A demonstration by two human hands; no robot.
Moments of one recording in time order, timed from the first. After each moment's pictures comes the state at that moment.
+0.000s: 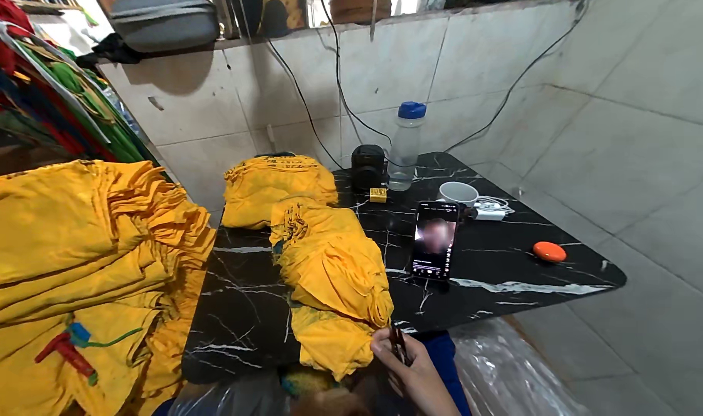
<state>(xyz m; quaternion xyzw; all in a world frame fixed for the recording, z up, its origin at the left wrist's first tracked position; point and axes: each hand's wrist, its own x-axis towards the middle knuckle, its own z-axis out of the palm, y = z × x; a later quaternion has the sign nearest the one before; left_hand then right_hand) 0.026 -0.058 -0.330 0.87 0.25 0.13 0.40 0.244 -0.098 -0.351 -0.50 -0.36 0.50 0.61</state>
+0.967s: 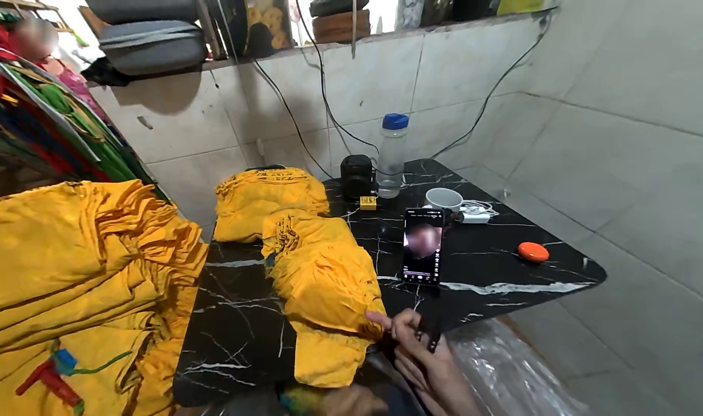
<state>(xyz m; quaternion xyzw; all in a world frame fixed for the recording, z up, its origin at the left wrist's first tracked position) 0.057 -0.072 -0.336 0.89 0.24 0.20 0.32 0.261 -0.090 -0.310 -0.34 -0.37 0.50 0.71</state>
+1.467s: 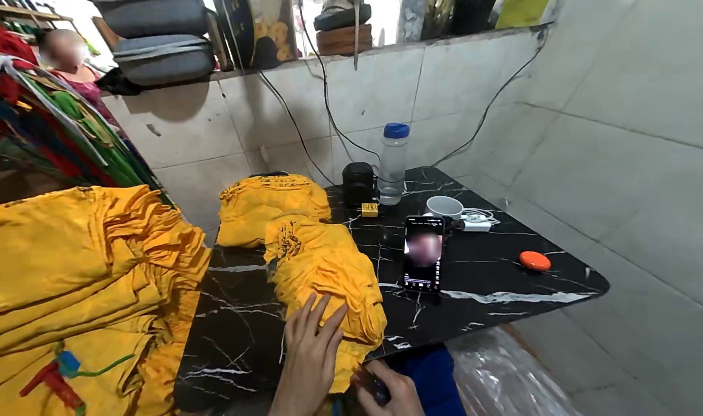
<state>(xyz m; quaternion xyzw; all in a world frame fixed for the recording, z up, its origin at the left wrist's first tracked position) 0.073 0.021 -0.341 0.87 0.34 0.34 0.06 0.220 -0.109 -0.351 -0.68 -0.56 0.22 0.41</state>
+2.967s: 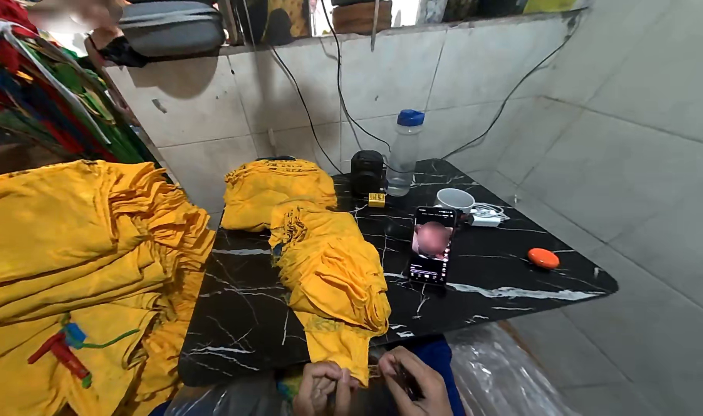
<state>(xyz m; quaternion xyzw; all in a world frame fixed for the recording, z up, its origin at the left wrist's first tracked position) 0.079 -0.080 -0.356 0.56 0.32 0.60 0.47 0.238 -0.123 -0.343 -0.59 -0.56 0.20 0.55</state>
